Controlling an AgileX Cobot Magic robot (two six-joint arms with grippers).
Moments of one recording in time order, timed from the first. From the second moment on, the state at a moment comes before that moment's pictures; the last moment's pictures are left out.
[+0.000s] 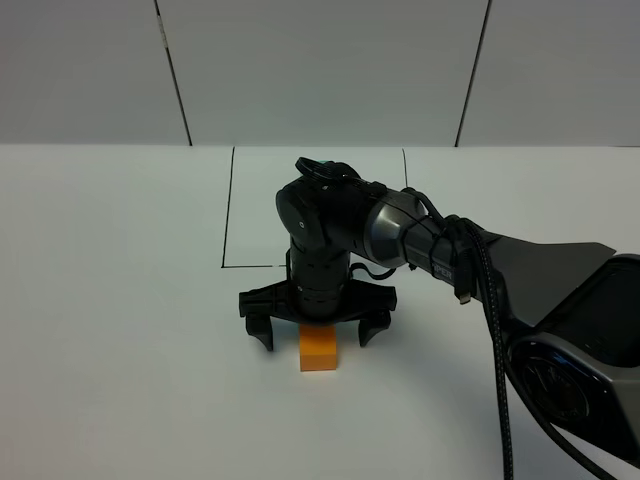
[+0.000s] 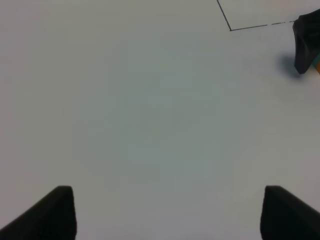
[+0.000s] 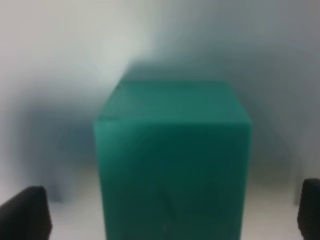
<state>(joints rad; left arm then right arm) 0.00 -0.01 -0.51 -0.10 1.07 0.17 0.58 2.40 -1.94 0.01 1.09 0.54</state>
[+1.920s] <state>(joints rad) 0.00 -0.01 -0.51 -0.10 1.07 0.17 0.07 0.73 -0.67 -0.01 1.06 0.34</state>
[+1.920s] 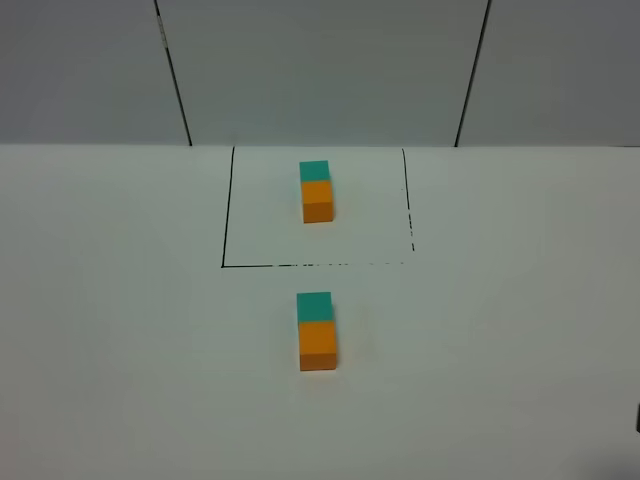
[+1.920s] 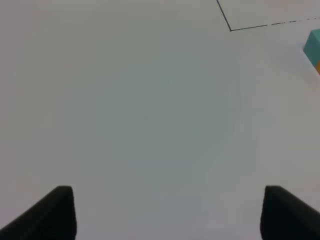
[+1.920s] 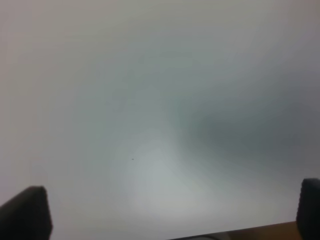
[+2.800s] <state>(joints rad) 0.00 -0.01 -0.51 -0.10 1.07 0.17 0.07 0.14 -0.53 -0.13 1.15 0.37</state>
